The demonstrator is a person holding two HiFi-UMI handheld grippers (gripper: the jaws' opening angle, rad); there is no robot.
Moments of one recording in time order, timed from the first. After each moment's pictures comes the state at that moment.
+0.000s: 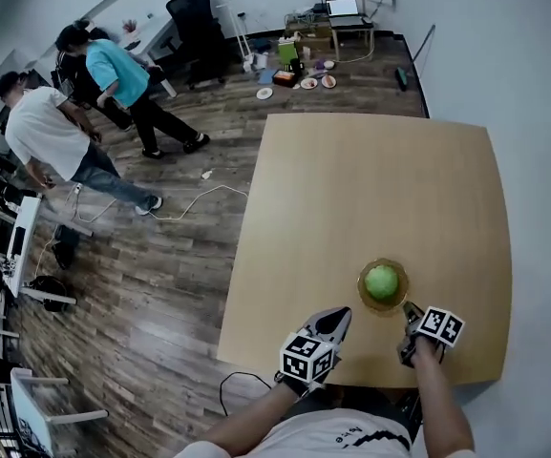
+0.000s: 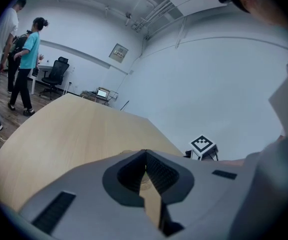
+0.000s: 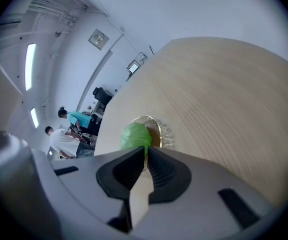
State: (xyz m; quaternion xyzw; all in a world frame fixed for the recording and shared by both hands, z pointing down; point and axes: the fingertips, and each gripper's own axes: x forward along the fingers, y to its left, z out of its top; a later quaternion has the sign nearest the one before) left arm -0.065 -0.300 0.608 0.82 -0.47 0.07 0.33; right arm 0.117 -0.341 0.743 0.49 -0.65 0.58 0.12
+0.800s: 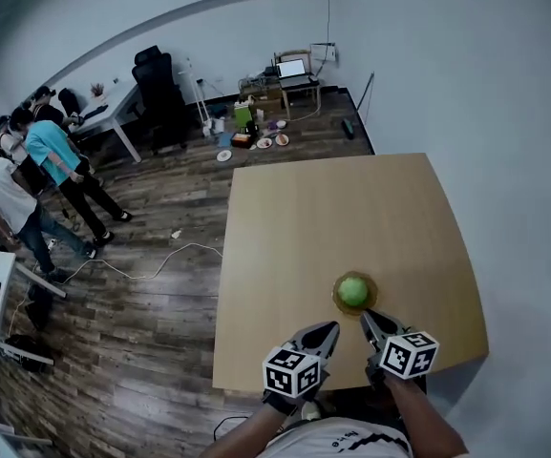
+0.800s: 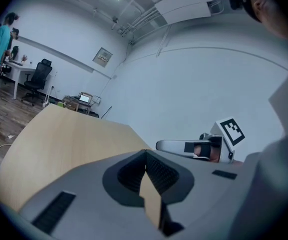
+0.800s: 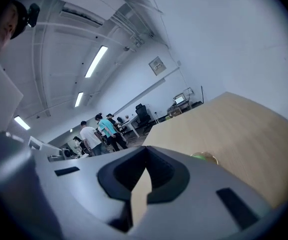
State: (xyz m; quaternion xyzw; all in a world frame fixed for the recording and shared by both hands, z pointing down) left arm -0.050 -0.237 0.498 0.87 -0.39 0.04 0.30; right arm 0.022 -0.267 0.504 0.44 -0.83 0.34 0.03
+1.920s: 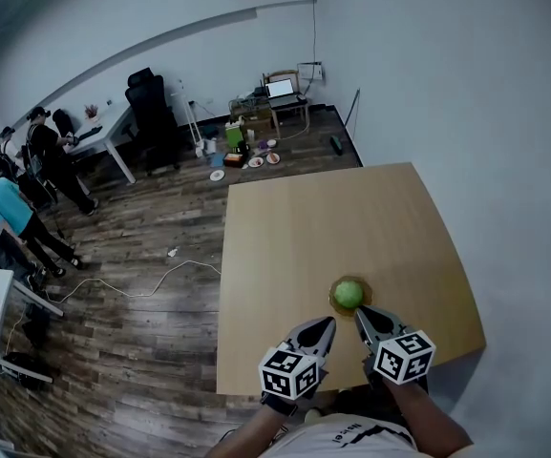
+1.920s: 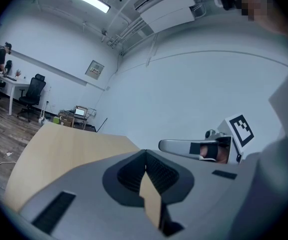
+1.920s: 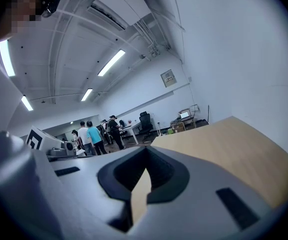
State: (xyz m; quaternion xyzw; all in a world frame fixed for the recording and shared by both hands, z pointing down) left arm -0.051 -0.224 0.439 0.89 -0.39 0.02 0.23; right arm 0.013 -0.243 0.433 0.46 -0.86 0.23 0.02
